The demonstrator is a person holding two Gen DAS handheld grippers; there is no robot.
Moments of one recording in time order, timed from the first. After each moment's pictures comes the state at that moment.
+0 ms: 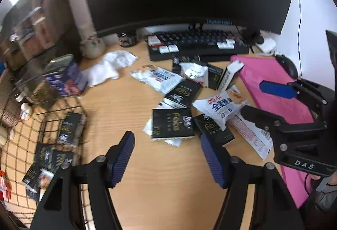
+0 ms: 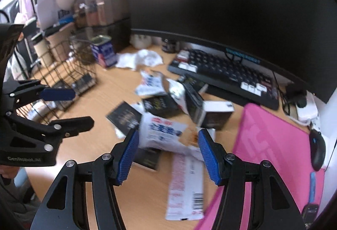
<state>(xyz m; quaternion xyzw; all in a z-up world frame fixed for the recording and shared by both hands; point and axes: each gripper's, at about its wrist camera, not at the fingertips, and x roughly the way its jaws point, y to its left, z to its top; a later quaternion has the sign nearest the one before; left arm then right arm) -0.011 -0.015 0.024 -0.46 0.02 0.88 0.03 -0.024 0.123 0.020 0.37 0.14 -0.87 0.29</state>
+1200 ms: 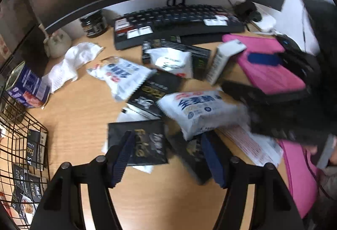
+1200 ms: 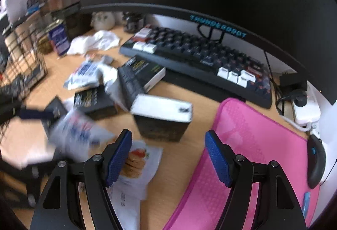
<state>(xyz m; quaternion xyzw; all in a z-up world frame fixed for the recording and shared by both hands) -0.067 0.013 -0.020 -0.51 0.04 0.86 0.06 -0.108 0.132 -0.031 0.40 0.18 -0.86 0.24</state>
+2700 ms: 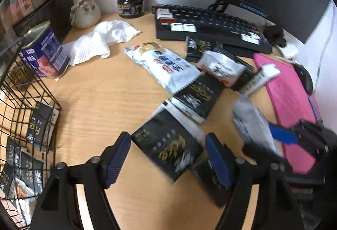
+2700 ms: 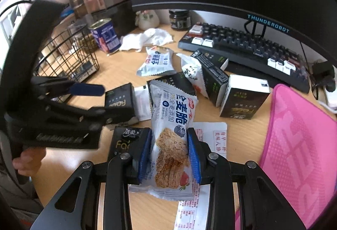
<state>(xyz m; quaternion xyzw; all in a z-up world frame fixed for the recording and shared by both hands) -0.076 -0.043 -0.031 -0.52 -0.06 0.85 0.01 -0.054 0.107 -0.026 0.43 0.11 -0.83 0.34</state>
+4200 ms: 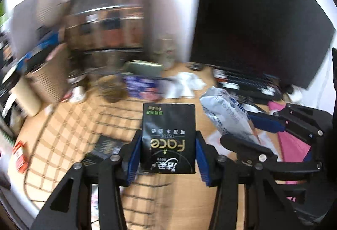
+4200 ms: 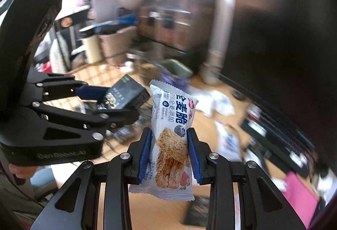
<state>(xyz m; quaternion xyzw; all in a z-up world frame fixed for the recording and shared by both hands) 0.041 -0.166 0.092 -0.41 -0.08 0.90 -0.11 0.021 -0.045 0.079 0.31 0.21 -0.81 0.46</state>
